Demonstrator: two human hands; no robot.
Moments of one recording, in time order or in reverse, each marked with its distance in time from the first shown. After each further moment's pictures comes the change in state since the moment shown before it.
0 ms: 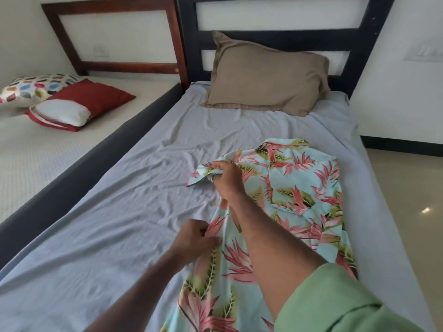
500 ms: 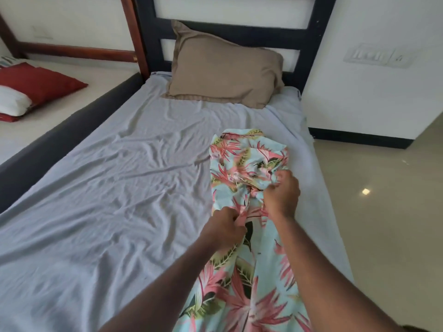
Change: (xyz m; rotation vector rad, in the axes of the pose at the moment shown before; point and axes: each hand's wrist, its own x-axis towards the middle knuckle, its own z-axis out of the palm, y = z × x) left_hand -0.006 0.096 0.130 0.226 -0.173 0.223; right_hand -0.098 0.090 -0.184 -0.225 0.600 0.235
